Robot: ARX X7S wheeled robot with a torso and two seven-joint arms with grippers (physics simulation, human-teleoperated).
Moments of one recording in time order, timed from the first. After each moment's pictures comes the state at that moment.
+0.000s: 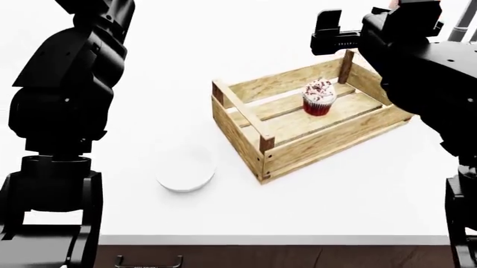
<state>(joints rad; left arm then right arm) -1.27 -0.19 0.18 -0.39 -0.55 -0.35 -0.10 1.29 0.46 -0.35 0.07 0.85 0.95 0.34</state>
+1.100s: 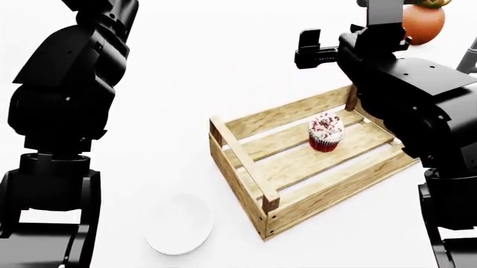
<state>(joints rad) -1.29 -0.20 0.21 -0.39 -0.56 -0.36 -0.10 1.26 0.40 -0.44 0.24 0.75 0.78 0.25</state>
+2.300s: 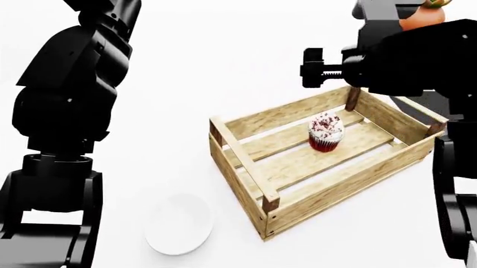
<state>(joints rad) -1.28 -0.19 0.22 -0.38 -0.60 -0.33 -0.09 1.50 0.35 -0.36 0.49 0.98 1.34 0.45</state>
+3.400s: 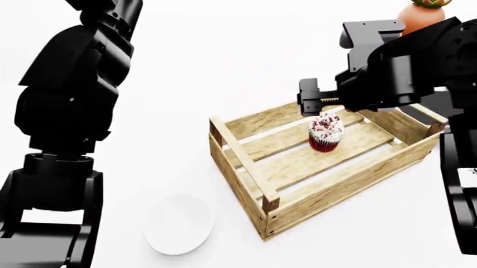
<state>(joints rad) -1.28 -0.19 0.23 -0.40 -0.62 -0.30 -0.09 1.56 0.37 -0.49 0.65 1.25 1.47 0.64</state>
